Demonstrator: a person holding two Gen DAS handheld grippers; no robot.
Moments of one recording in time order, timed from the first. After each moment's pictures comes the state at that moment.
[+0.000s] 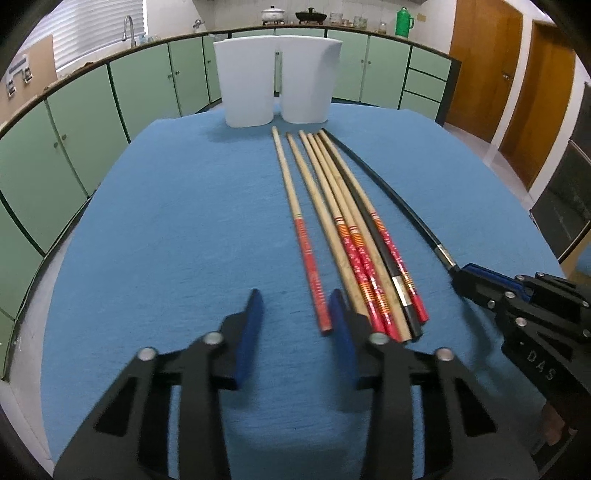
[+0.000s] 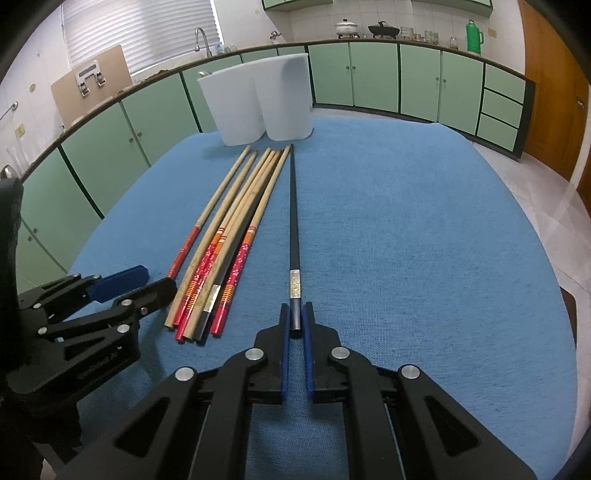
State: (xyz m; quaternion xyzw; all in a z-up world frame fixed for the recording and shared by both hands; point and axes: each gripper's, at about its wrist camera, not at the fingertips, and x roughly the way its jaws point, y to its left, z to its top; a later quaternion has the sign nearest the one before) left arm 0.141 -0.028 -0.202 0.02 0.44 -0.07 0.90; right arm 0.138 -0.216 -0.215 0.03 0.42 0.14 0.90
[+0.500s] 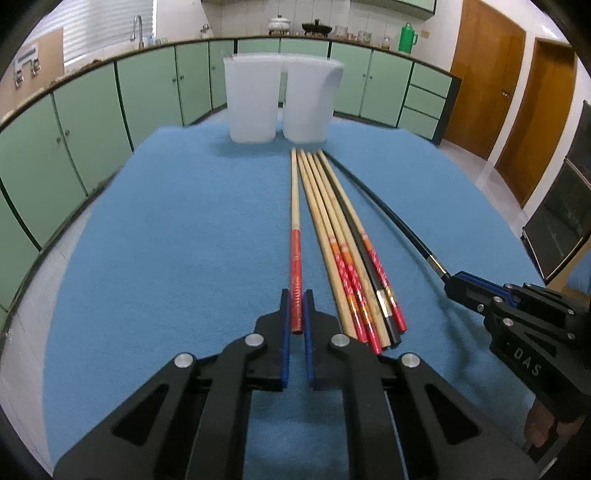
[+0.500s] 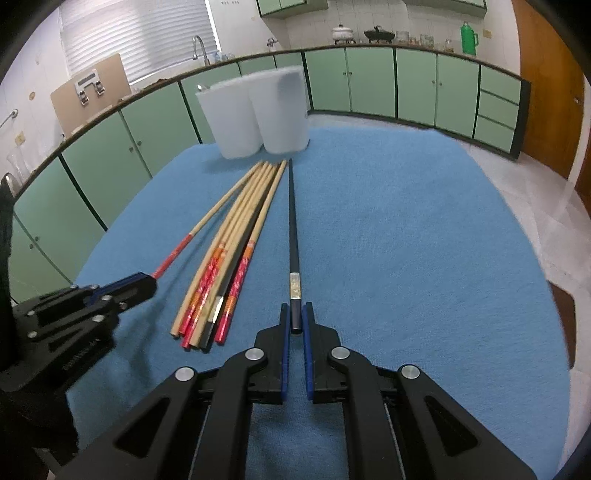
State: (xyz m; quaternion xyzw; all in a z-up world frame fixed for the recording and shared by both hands) left arm 0.129 -0.021 -0.179 0.00 0.41 -0.07 0.91; right arm 0.133 -0.221 -0.200 0.04 0.40 0.14 0.90
